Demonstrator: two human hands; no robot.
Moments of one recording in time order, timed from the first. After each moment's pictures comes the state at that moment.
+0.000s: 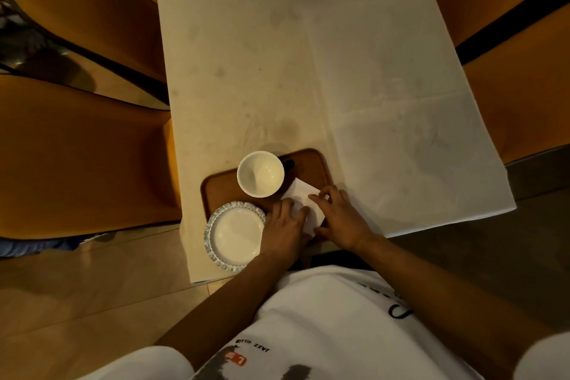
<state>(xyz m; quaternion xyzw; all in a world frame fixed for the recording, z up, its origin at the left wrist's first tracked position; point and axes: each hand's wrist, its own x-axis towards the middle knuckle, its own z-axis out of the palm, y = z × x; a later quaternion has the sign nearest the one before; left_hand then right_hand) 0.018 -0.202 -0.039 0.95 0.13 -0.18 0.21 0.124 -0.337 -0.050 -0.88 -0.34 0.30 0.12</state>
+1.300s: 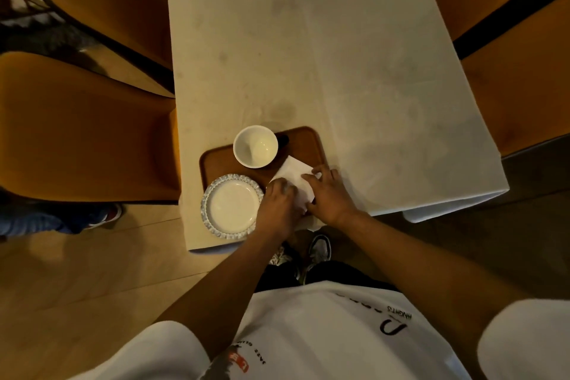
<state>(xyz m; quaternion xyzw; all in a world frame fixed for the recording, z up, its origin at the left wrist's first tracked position) 0.004 -0.218 -0.041 0.93 0.19 -0.14 0.27 0.108 -0.338 -0.048 -0.90 -0.34 0.26 0.11</state>
